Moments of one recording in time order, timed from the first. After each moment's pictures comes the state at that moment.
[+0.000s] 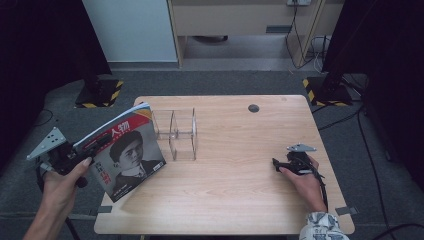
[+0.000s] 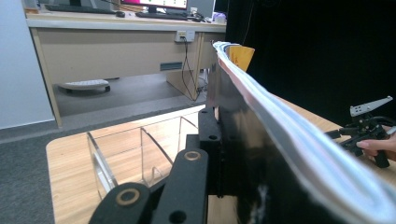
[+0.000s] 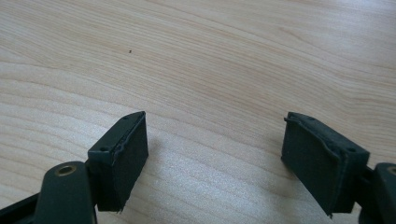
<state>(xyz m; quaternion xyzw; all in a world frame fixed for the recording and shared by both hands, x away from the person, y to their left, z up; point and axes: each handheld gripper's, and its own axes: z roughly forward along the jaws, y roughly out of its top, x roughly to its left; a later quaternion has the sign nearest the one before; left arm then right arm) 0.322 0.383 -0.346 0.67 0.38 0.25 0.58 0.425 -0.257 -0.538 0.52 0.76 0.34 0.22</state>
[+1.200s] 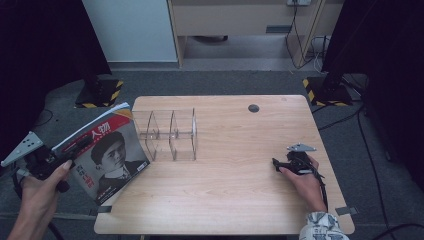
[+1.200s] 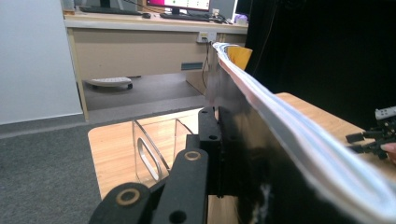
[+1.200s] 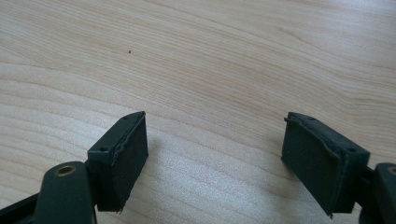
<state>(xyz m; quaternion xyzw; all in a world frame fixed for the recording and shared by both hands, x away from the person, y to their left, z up) 0.308 0.419 -0.343 0.66 0.41 0.27 0.57 0.425 -0.257 -0.538 0.52 0.76 0.34 0.22</state>
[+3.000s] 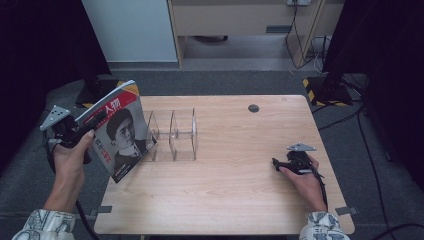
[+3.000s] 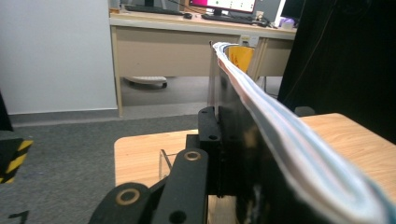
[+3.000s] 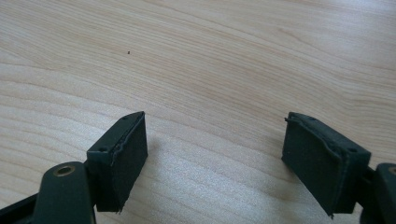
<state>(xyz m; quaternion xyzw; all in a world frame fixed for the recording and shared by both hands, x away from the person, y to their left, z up) 0.385 0.389 -0.339 0.62 0.47 0.31 0.54 0.426 -0.257 -0.538 0.51 0.76 0.34 0.22</state>
